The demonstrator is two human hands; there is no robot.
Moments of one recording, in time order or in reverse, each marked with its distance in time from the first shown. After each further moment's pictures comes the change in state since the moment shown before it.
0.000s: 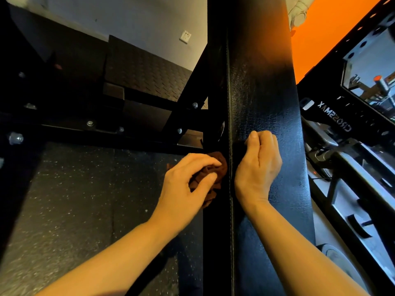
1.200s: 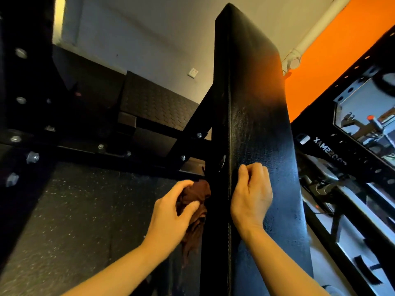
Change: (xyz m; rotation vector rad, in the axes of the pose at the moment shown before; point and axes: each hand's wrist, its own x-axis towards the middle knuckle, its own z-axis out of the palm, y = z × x) left_hand -0.011 -0.014 -0.015 -0.002 0.100 -0.194; right_hand 0.001 -0.009 -0.004 -0.139 -0.114 0.024
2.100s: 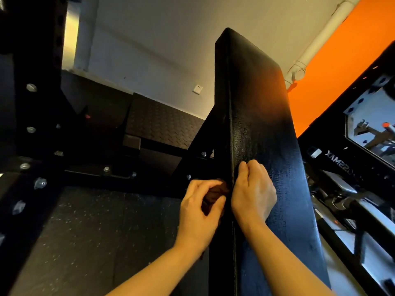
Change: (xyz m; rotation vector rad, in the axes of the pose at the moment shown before) left_hand 0.062 0.012 0.039 -0.003 0.141 0.201; right_hand 0.055 -0.031 0.019 -0.209 -0.064 0.077
